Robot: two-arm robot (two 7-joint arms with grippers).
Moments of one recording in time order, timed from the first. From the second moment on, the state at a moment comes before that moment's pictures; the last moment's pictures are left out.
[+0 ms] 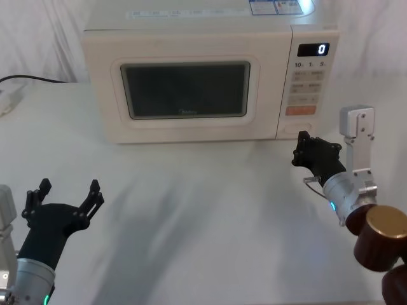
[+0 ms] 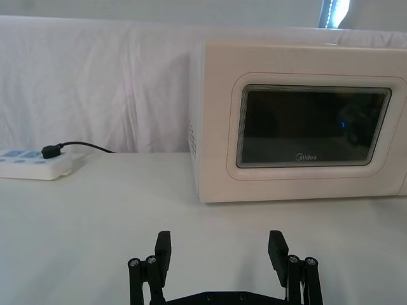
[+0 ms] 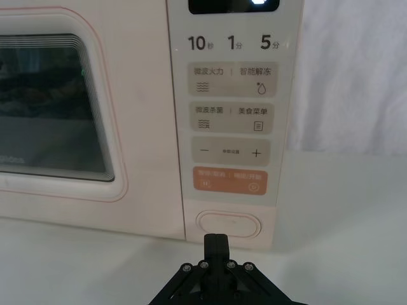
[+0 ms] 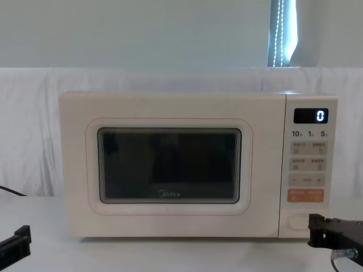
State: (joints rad) left arm 0.27 0.24 0.04 -1.85 -0.25 -0.02 -0.02; right arm 0.31 0.04 -0.13 -1.18 0.09 -0.04 0.12
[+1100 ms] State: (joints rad) left arm 0.27 0.24 0.04 -1.85 -0.25 -0.02 -0.02; right arm 0.47 0.03 -0.11 -0.92 0.09 -0.10 0.12
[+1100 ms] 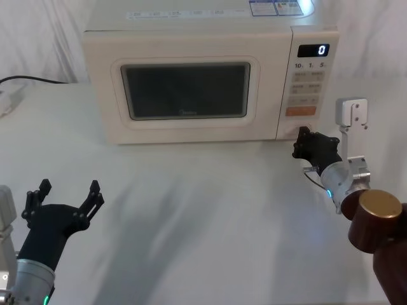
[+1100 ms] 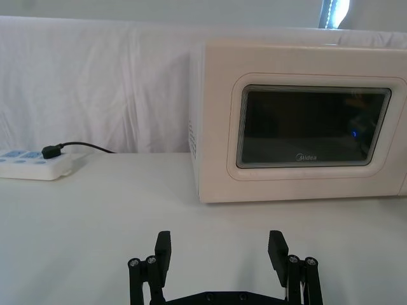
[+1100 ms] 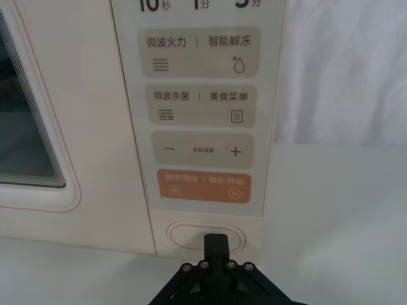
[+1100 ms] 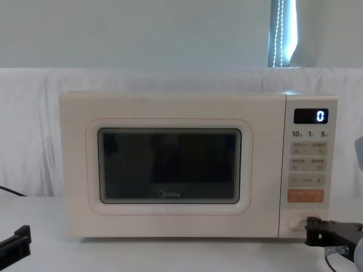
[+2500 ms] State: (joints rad) left arm 0.27 0.24 0.04 -1.85 -0.25 -0.02 -0.02; right arm 0.52 0.01 -0.10 -0.85 0.07 -0.12 0.11
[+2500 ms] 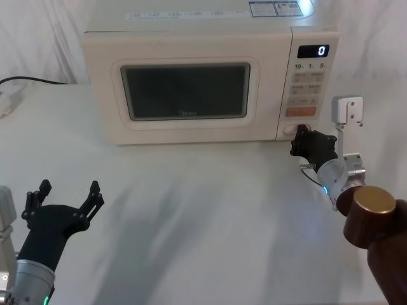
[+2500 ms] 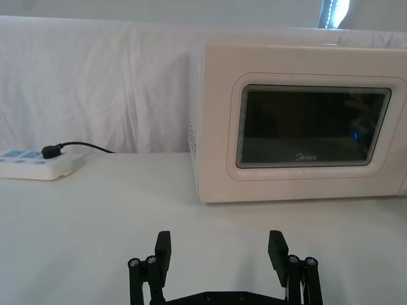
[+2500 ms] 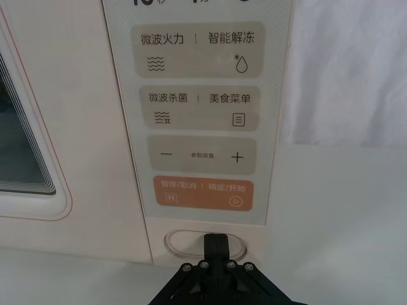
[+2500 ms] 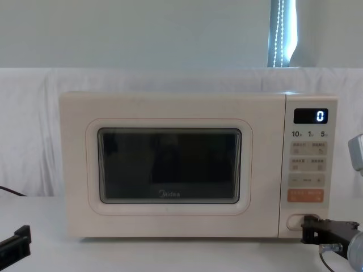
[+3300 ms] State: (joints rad) left arm 0.27 0.24 0.04 -1.85 -0.25 -0.02 -0.02; right arm 0.58 0.00 -0.10 -0.76 0.06 -0.16 0.12
